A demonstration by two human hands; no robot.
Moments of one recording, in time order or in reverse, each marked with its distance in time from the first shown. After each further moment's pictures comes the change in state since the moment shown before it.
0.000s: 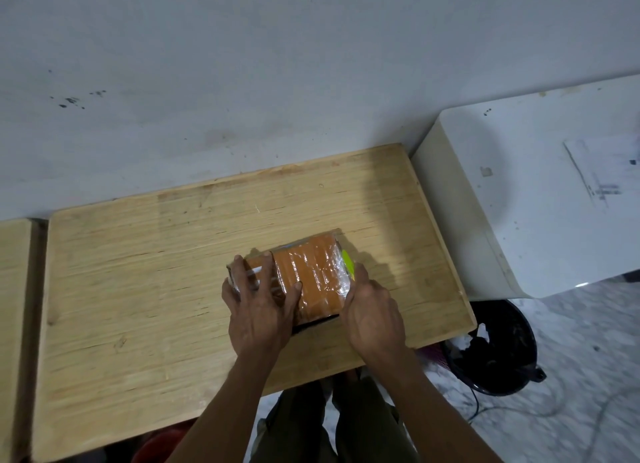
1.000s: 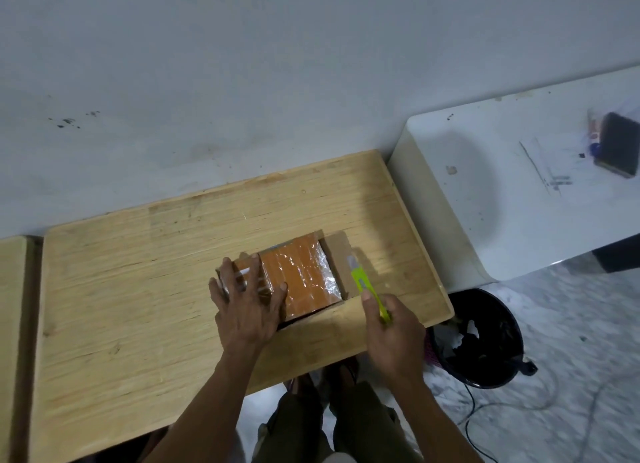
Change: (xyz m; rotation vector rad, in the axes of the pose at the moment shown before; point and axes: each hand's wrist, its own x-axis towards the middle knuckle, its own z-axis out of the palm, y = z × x) left_hand -0.001 -0.008 -0.002 0.021 -0.051 0.049; right_hand -0.056 0.039 -0.028 0.446 0.261 0.167
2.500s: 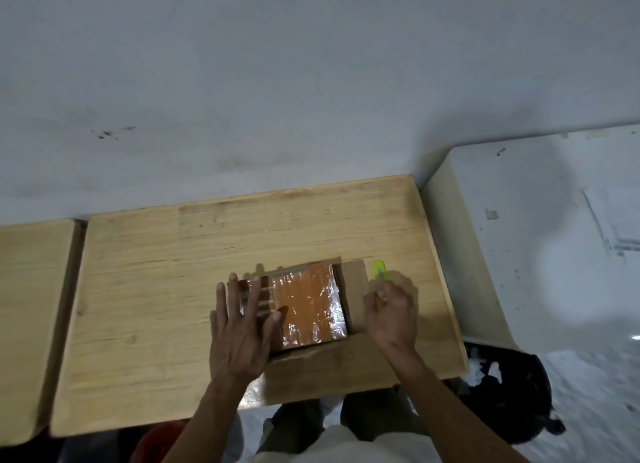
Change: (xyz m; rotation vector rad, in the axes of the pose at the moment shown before) left_hand -0.008 -0.020 -0.001 0.124 0.074 0.082; right_hand 0.119 0.021 0.044 -0.146 -0.118 -0.152
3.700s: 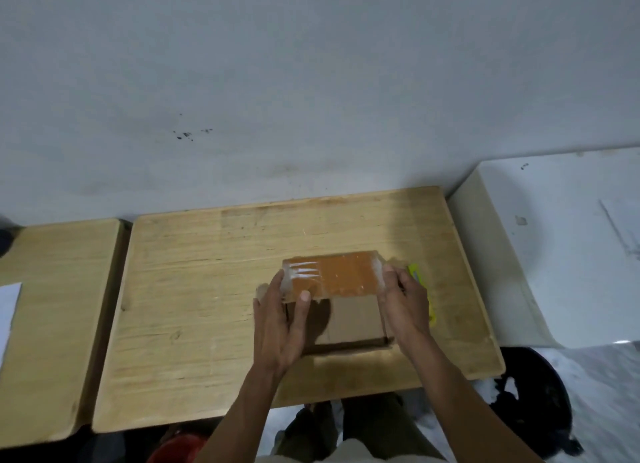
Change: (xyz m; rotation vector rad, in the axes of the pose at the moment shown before) left_hand -0.005 0.006 -0.054 -0.683 0.107 -0.070; right_hand -0.027 -0.083 0.011 0.369 -0.034 0.129
